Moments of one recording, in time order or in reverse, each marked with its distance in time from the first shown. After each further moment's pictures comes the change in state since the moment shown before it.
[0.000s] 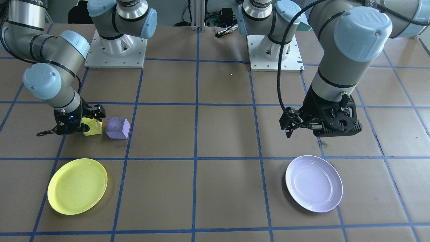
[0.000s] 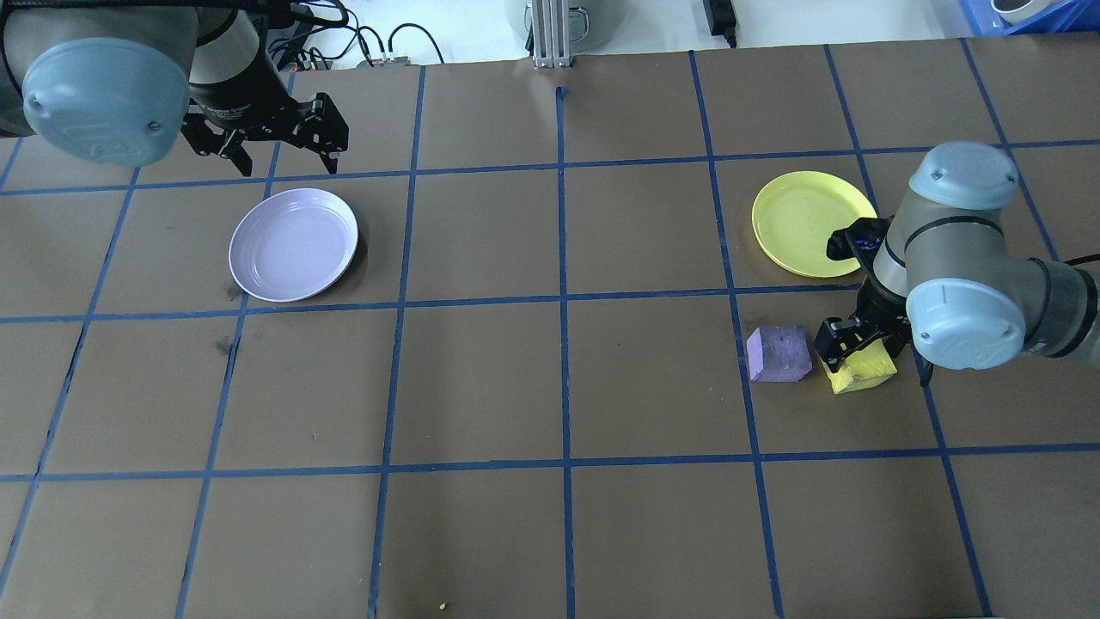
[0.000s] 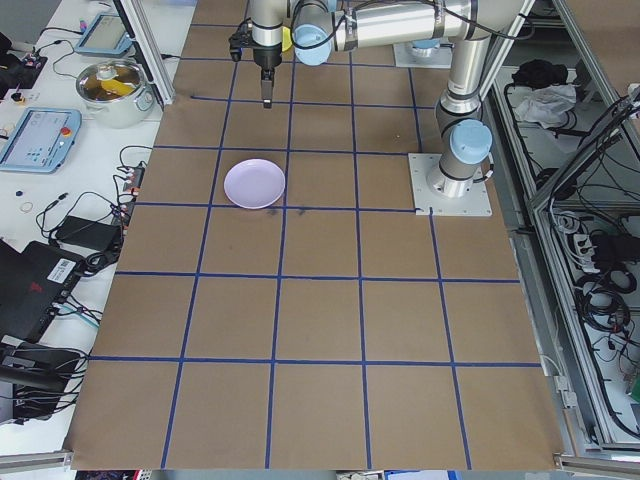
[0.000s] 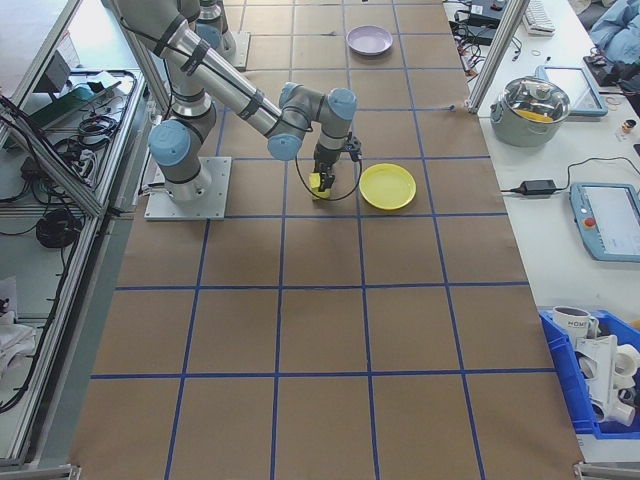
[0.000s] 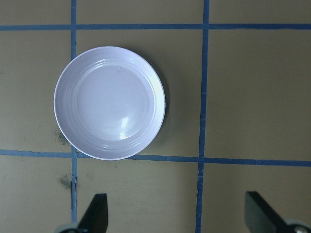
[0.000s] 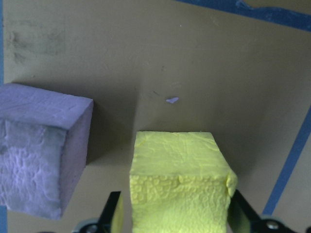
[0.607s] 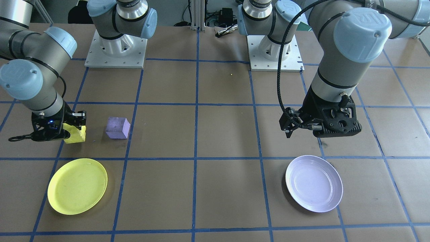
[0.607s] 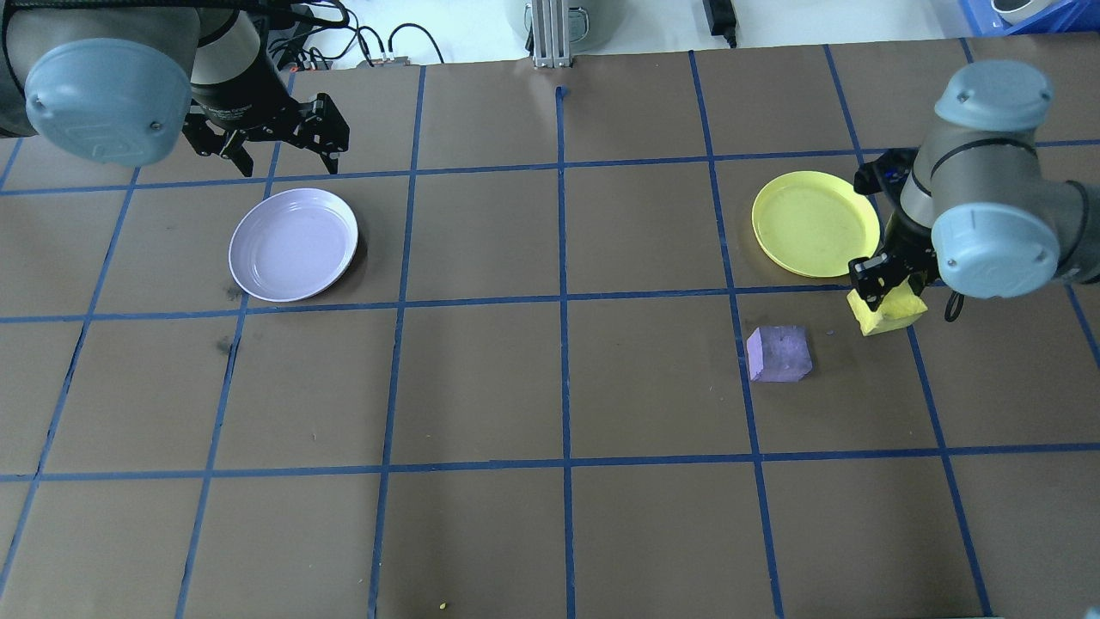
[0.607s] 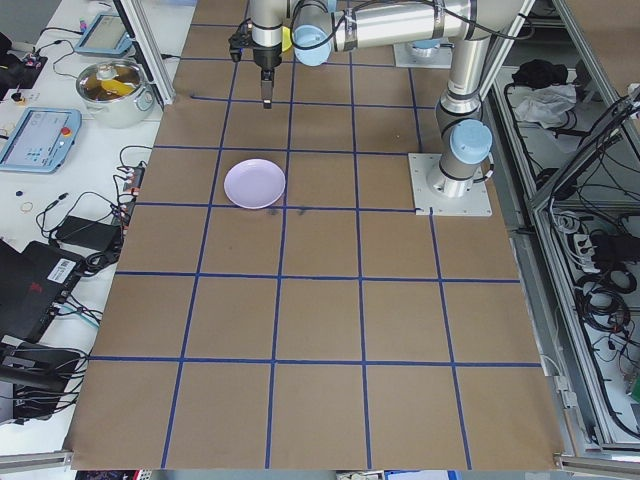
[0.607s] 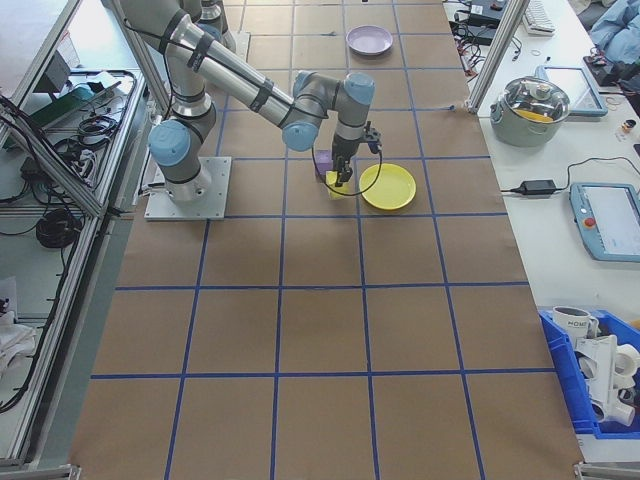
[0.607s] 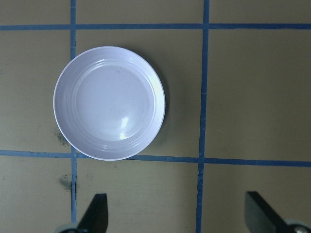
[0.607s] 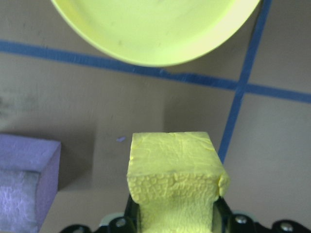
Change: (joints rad) left arm 0.000 -0.002 0.000 0.001 0.000 0.000; right arm 0.004 0.013 -0.164 0.074 -0.054 0.029
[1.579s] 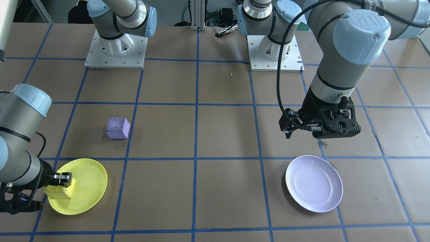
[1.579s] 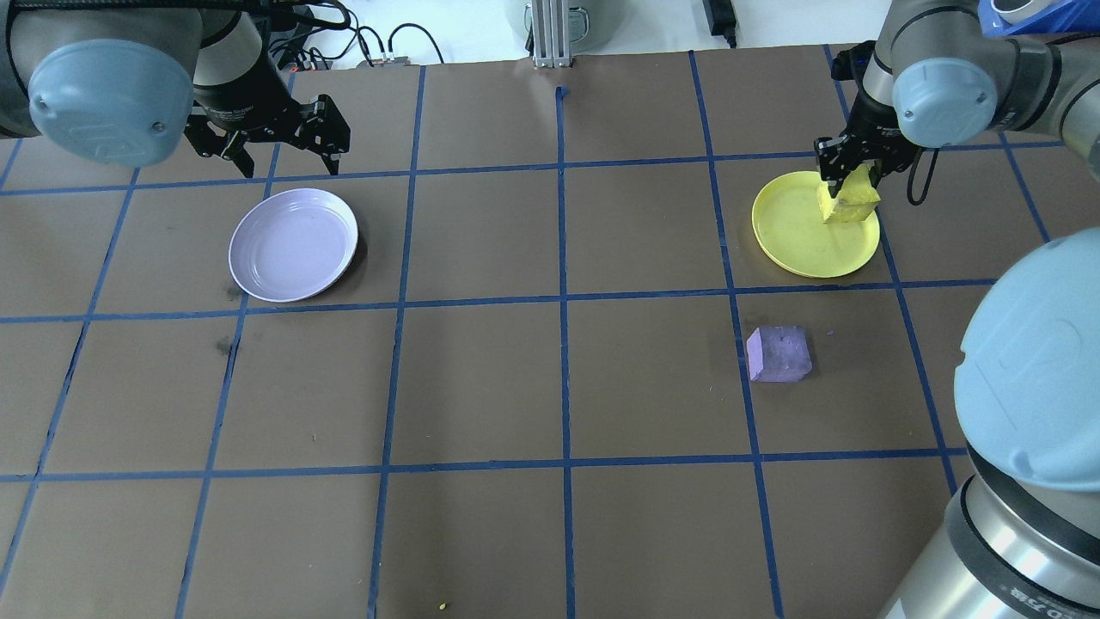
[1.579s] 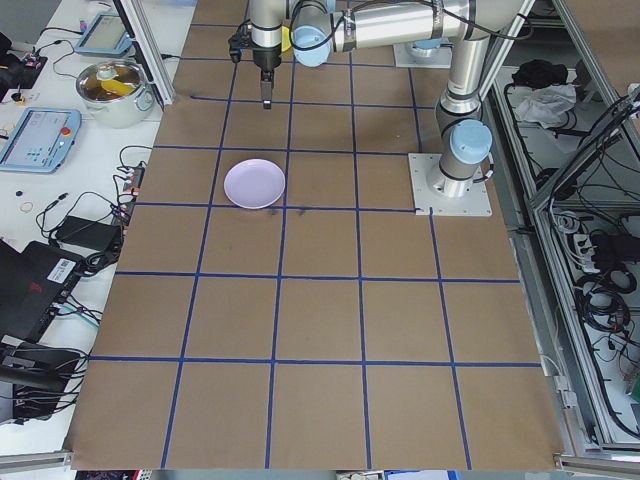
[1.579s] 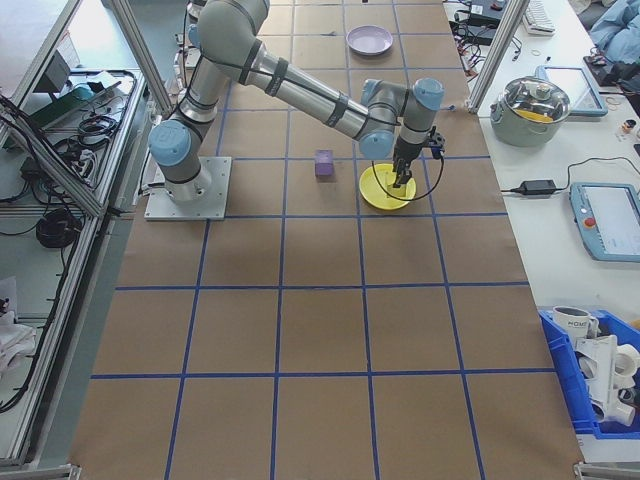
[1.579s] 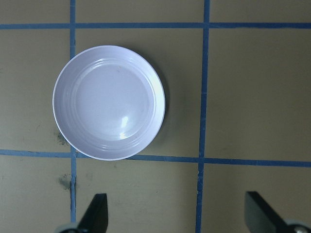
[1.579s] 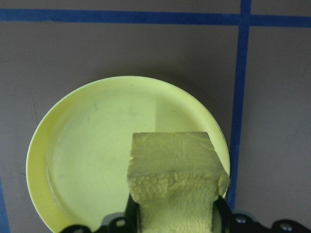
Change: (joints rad) left arm -0.001 -0.004 0.000 0.000 0.002 -0.003; right arm 0.056 0.369 -0.498 0.098 0.068 0.227
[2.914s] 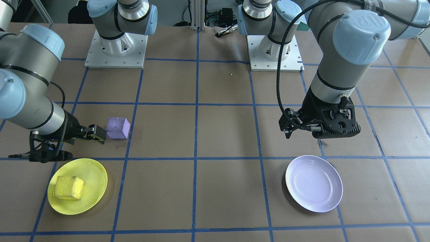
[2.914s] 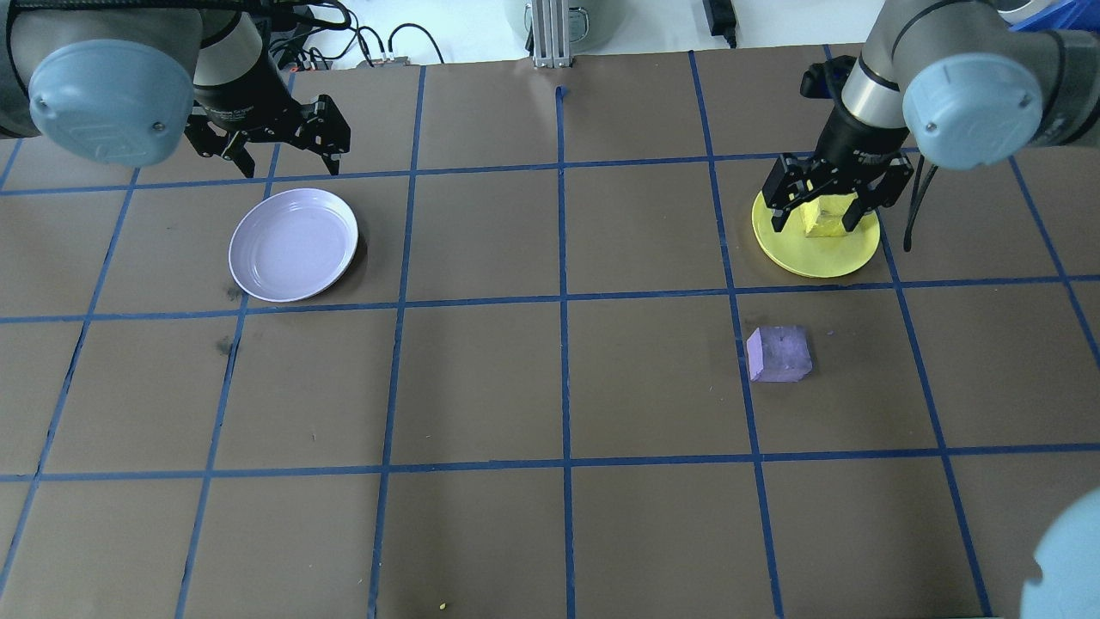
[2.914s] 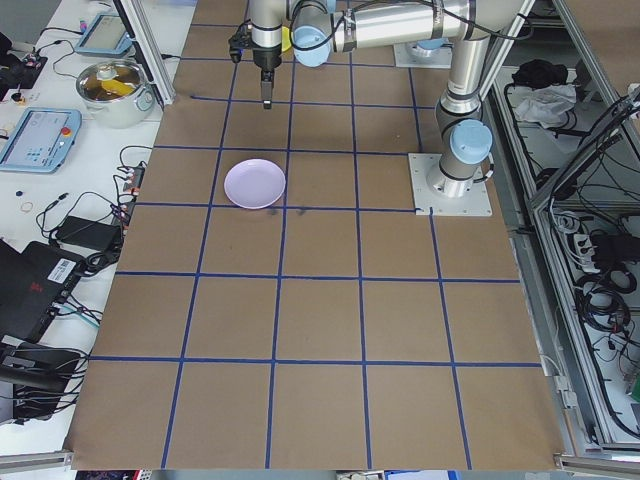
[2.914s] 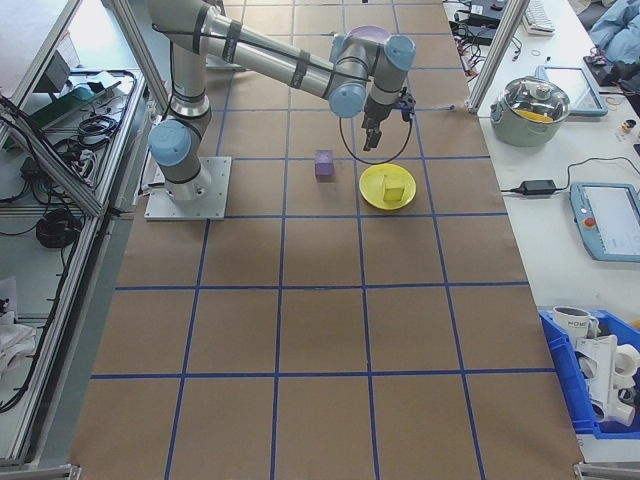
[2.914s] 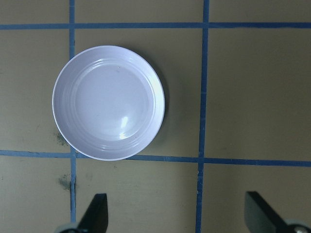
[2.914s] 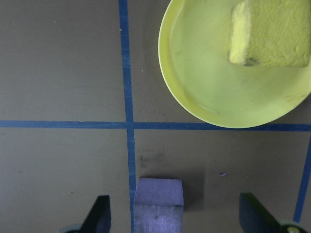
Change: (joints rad) left arm 0.000 0.000 0.000 0.000 -0.001 0.003; right arm 0.065 -0.272 0.172 0.198 0.146 0.049
